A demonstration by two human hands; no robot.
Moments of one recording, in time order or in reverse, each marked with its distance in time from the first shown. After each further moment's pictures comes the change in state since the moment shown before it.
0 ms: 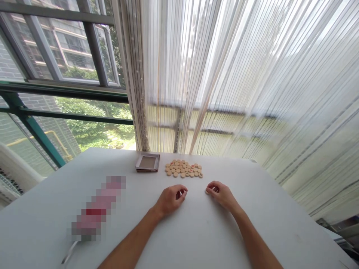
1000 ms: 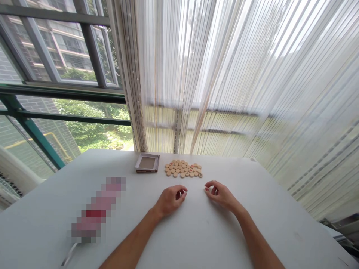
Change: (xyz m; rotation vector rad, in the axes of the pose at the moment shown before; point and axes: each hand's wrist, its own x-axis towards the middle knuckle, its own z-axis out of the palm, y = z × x) left_hand 0.000 0.001 0.000 -0.001 -0.011 -0.006; right_hand -0.008 -0.008 -0.005 0.015 -0.069 -0.087
